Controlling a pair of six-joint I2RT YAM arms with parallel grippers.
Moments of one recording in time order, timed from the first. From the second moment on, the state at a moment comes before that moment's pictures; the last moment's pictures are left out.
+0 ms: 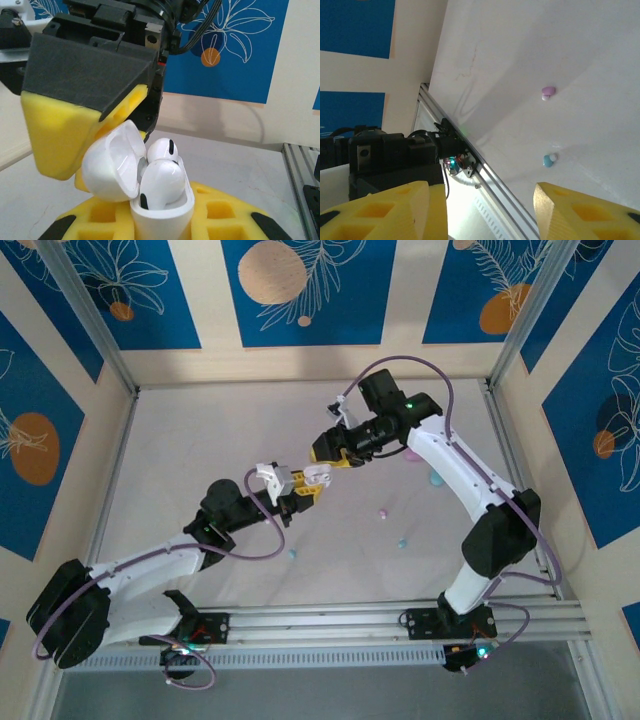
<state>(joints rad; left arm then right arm) -0.75 1.14 0.53 0.69 0.42 -0.02 0.50 1.66 1.66 -1.04 -0.81 0.34</state>
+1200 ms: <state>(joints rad) -0.54 1.93 1.00 0.16 0.47 -0.66 0.18 1.21 1.03 -0.71 -0.42 0.58</state>
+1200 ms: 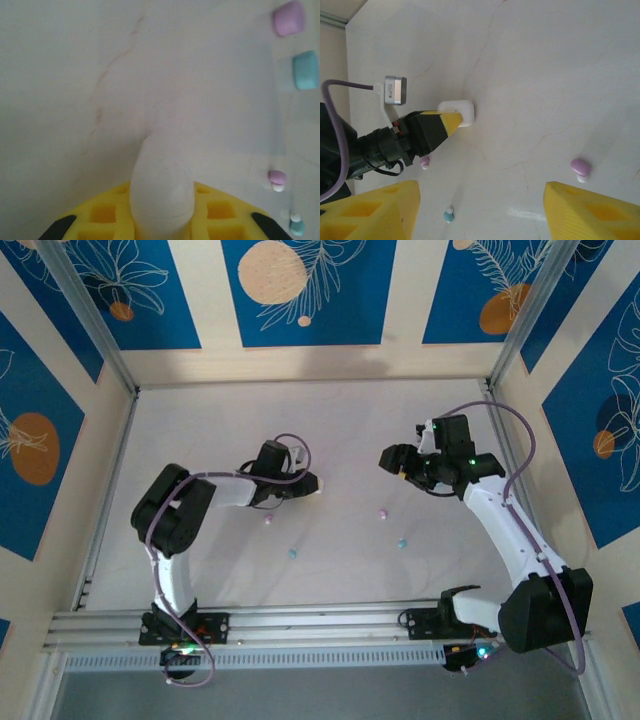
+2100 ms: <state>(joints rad) -0.52 2.07 1.39 -0.29 0.26 -0.57 0.00 1.38 0.99 -0.65 -0.49 0.52</state>
